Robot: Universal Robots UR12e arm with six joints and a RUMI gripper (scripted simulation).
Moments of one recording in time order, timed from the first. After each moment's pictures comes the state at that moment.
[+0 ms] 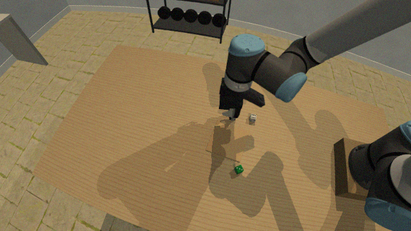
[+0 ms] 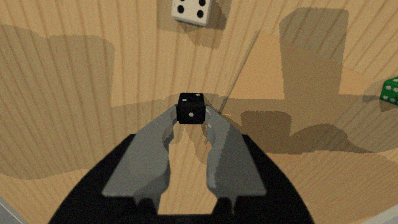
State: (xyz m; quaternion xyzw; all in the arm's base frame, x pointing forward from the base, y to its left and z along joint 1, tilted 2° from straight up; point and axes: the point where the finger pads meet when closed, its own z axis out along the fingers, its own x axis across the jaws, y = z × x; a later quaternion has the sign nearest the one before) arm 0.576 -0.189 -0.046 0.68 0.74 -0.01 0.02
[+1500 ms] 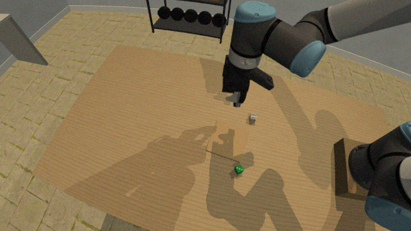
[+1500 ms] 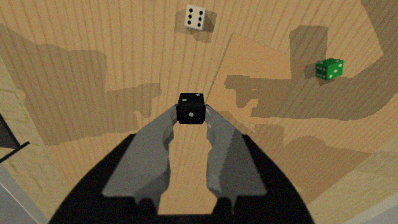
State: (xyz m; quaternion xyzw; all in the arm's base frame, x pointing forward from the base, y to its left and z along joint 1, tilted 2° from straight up) arm 0.574 -0.187 0.052 0.68 0.74 -0.01 0.02
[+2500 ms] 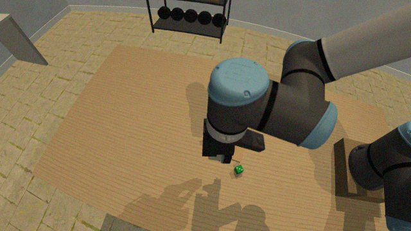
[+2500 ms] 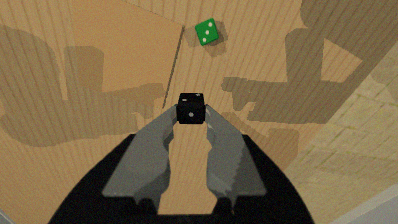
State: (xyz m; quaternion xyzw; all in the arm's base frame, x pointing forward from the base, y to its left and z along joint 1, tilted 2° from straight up) arm 0.603 0.025 0.034 0.67 0.75 -0.01 0.01
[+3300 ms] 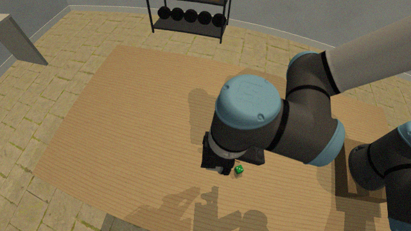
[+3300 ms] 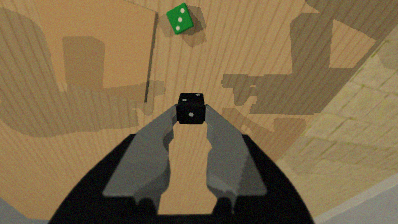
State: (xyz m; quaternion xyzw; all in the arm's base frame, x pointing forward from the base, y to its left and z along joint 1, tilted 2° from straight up) arm 0.607 0.058 0.030 0.67 0.74 0.01 0.04
